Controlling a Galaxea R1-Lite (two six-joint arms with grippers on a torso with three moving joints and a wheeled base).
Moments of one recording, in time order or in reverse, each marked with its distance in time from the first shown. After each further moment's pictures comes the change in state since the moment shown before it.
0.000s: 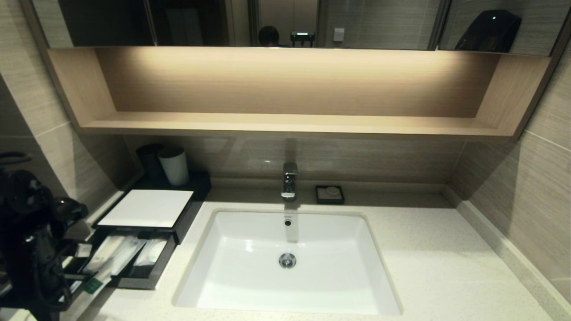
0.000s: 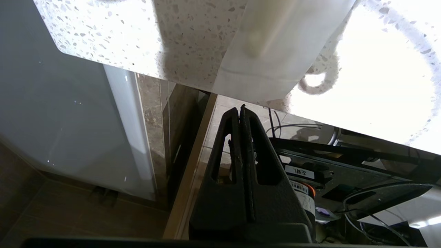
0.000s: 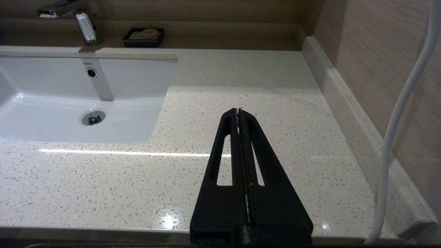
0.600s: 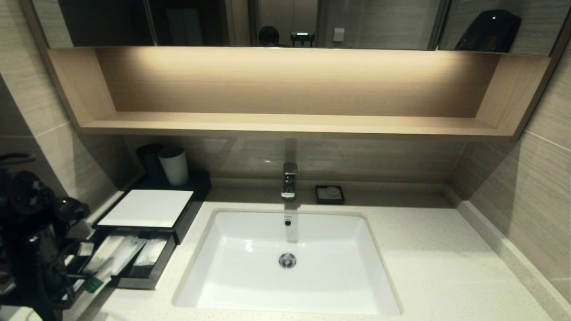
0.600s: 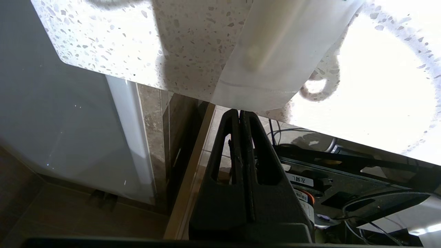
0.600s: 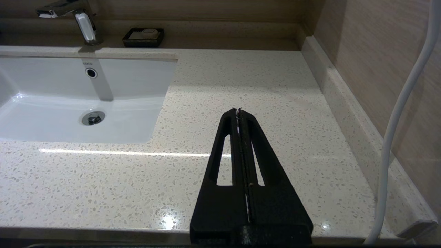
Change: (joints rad) left arm 0.000 0.015 -0.002 -0.028 0.000 0.000; right arm 0.000 0.000 0.000 0.000 0.000 0.000
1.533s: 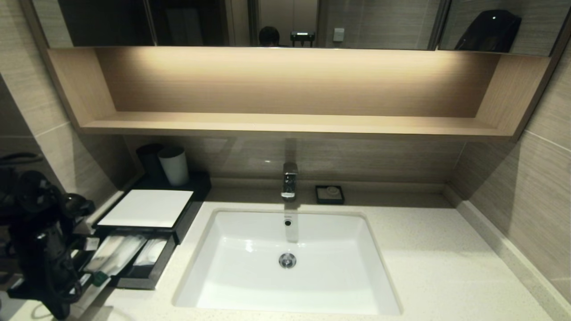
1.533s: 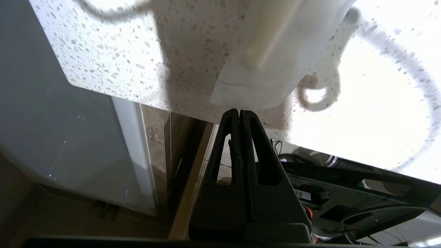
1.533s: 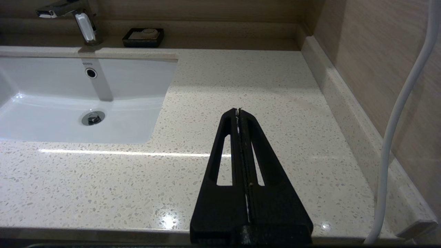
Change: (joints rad) left arm -0.017 0.022 -0.023 -0.039 -0.003 0.000; right arm 0.000 0.000 0.000 0.000 0.000 0.000
